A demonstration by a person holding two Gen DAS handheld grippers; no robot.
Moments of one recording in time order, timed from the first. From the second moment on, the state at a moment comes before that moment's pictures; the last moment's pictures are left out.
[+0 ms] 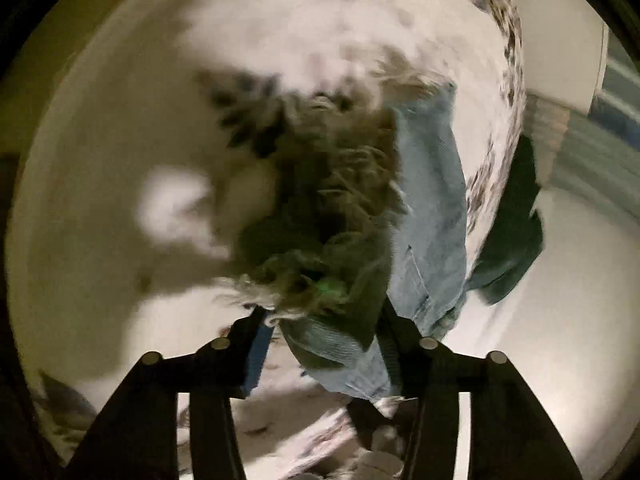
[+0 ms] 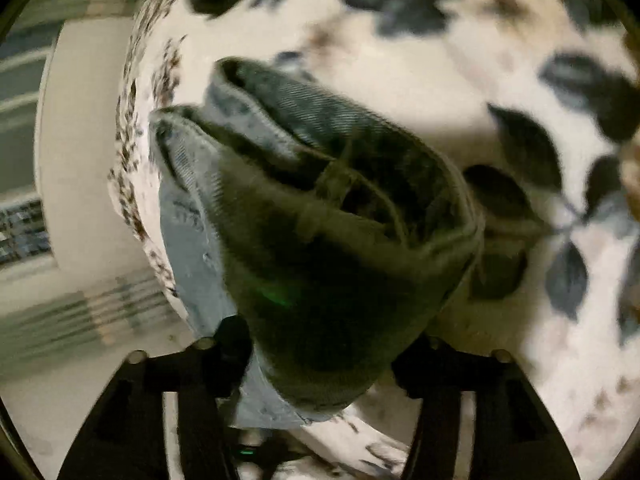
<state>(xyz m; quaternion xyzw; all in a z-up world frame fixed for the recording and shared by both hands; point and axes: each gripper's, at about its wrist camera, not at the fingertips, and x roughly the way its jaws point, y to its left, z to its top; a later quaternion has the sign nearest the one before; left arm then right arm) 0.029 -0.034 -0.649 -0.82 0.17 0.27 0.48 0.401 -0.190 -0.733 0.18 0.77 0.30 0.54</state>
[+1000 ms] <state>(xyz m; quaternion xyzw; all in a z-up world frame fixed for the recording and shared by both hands) 0.299 0.070 -0.440 -0.62 0.38 0.12 0.68 0.437 -0.270 -0.517 0.41 0.63 0.22 0.62</state>
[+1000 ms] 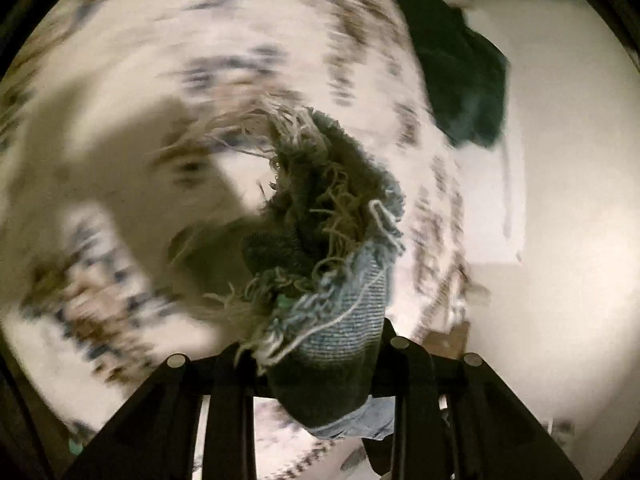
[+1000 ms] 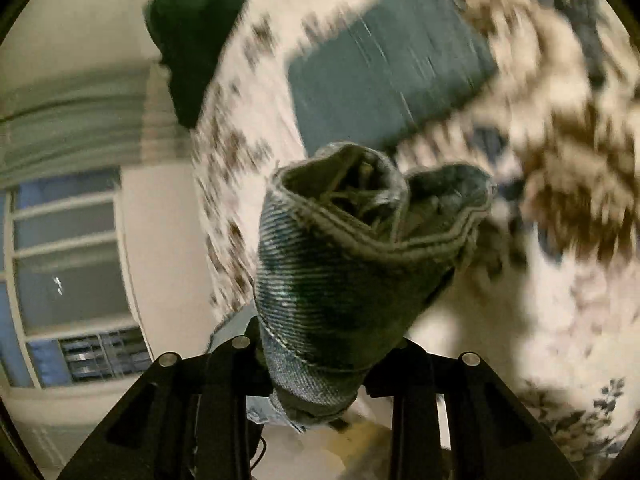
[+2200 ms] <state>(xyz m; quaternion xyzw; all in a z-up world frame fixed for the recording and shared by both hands) 0.553 0.062 -0.536 -0.21 0.55 0.00 0.81 0.559 -0.235 -0.543 0.12 0.56 0.00 0.82</state>
